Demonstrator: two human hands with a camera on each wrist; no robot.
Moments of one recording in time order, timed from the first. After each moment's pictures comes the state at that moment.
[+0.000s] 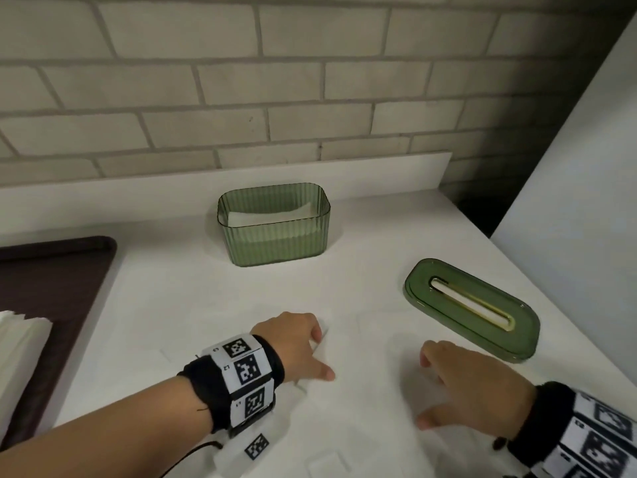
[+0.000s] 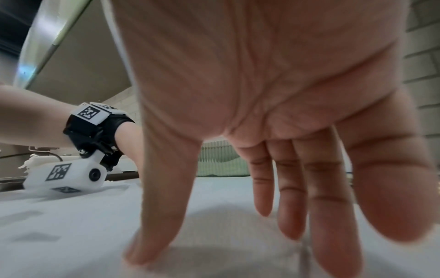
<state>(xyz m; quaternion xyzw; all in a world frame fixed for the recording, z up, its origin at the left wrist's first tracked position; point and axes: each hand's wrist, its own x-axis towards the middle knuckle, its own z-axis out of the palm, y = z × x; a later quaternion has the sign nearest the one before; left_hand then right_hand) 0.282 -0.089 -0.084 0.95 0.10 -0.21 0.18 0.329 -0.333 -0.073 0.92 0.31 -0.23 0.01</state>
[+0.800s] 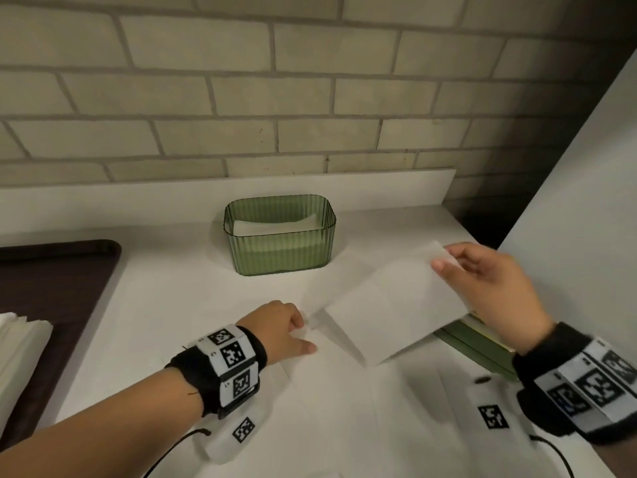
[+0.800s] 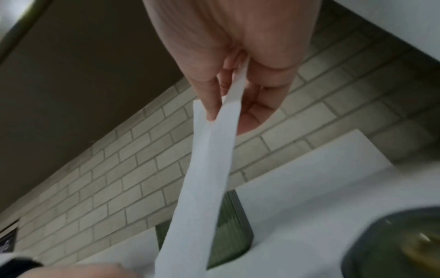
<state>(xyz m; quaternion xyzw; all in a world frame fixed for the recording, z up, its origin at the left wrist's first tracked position) 0.299 -0.051 -0.096 0.95 0.14 -0.16 0.25 0.395 -0.313 -0.025 0.83 0.20 0.01 -0.52</state>
